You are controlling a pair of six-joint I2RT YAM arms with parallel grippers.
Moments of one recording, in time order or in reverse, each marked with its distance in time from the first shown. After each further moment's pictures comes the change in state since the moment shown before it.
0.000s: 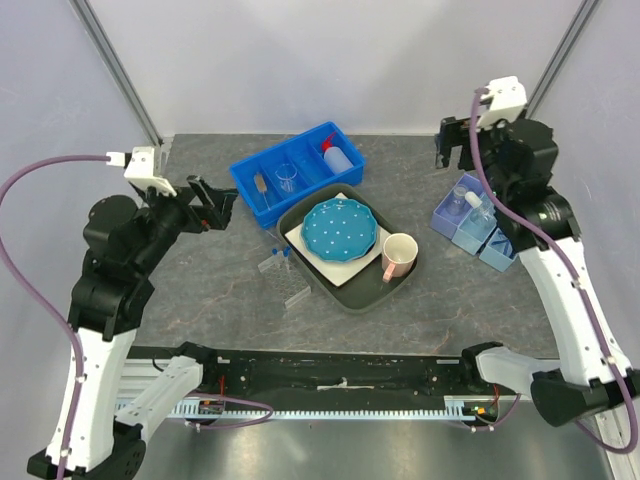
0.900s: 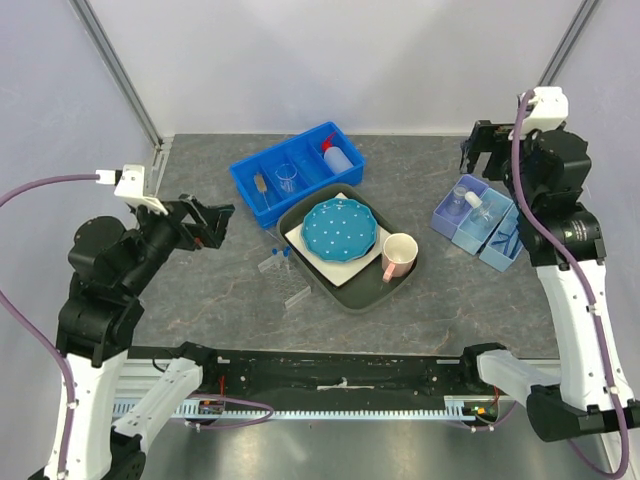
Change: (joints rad) left arm 0.000 -0.103 0.000 -0.083 0.041 0.000; right arm -0.117 -0.109 0.013 -0.123 0.019 0.129
